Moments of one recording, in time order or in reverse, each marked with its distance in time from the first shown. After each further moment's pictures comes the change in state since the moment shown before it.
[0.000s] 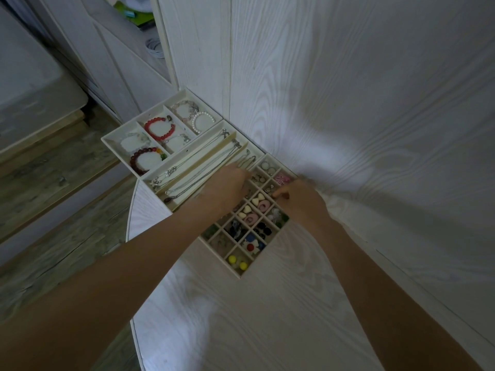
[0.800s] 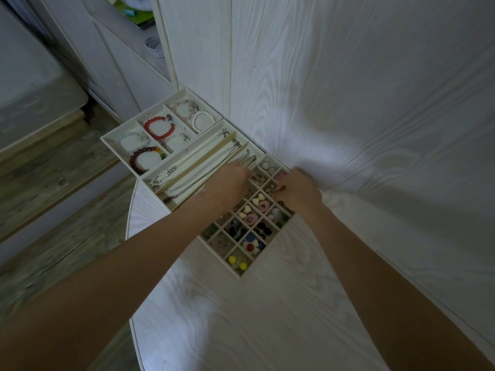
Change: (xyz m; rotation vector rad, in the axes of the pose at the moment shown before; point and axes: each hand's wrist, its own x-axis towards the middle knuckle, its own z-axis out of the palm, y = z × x) left_hand 0.004 0.001 0.000 0.030 0.004 0.000; right_hand 0.019 -0.013 -0.006 -0.007 -0.001 0.153
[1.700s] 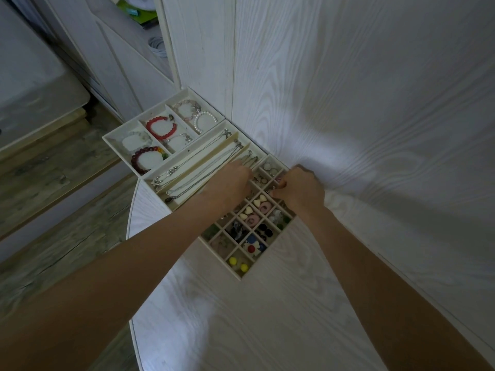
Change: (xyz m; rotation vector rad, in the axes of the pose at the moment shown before) left_hand 0.004 -0.002 0.000 0.016 0.007 0.019; right_hand 0.002 -0.002 0.002 -0.095 0.150 -0.042
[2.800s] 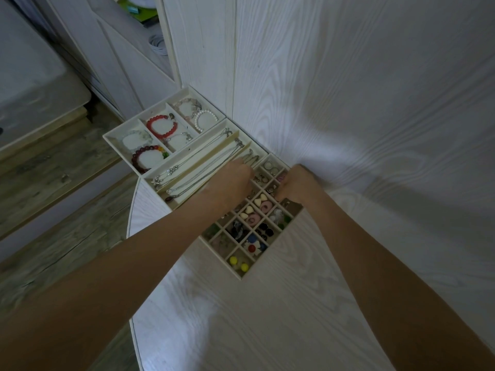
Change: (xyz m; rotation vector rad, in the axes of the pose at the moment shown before) left_hand 0.004 -0.001 0.002 -0.005 0.025 0.020; right_hand 0.014 -0.003 -0.014 0.114 -0.362 0.129
